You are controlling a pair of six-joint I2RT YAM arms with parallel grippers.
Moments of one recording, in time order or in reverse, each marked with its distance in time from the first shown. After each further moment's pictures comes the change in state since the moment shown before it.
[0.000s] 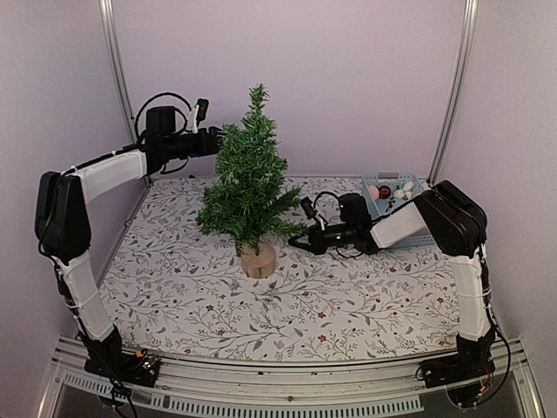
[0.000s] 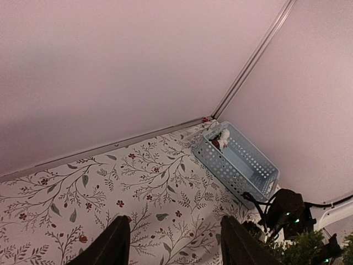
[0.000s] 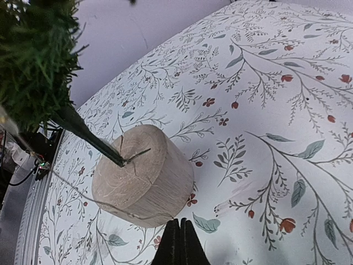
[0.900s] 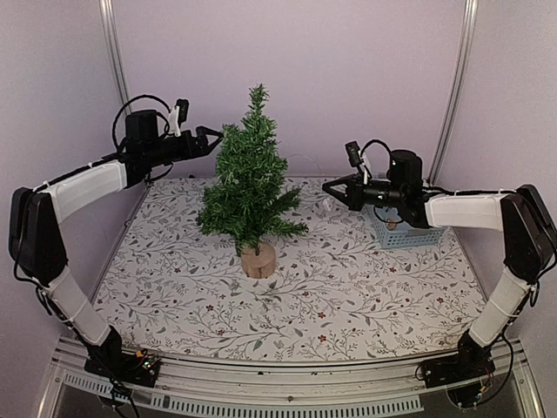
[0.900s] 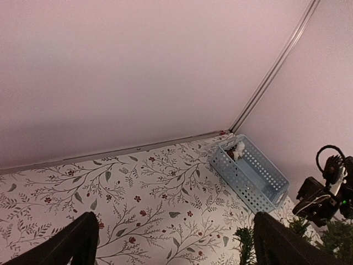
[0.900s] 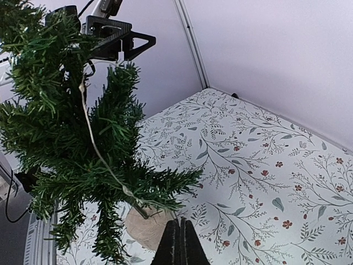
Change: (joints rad) left arm 0.009 -0.206 -0.211 0.047 -0.136 -0.022; right arm -0.124 -0.513 -0.154 -0.083 0.113 -0.003
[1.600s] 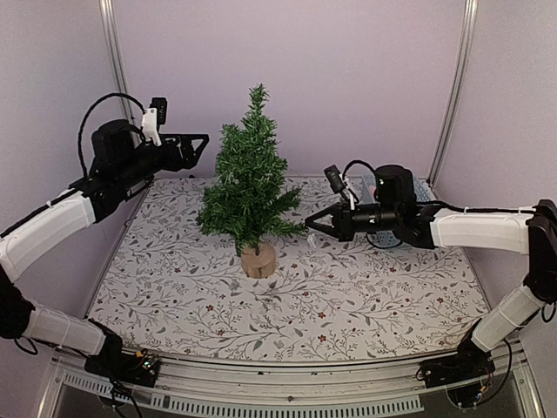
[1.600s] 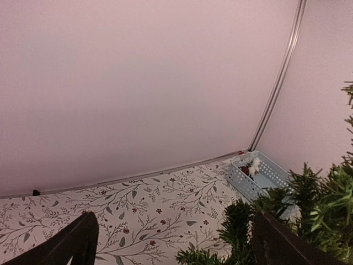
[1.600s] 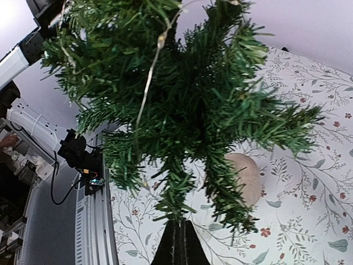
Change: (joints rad) left arm -0.101 -0.389 -0.277 0.041 -0.264 0.117; right arm 0.204 -0.185 -0.116 -0.213 0.044 0.070
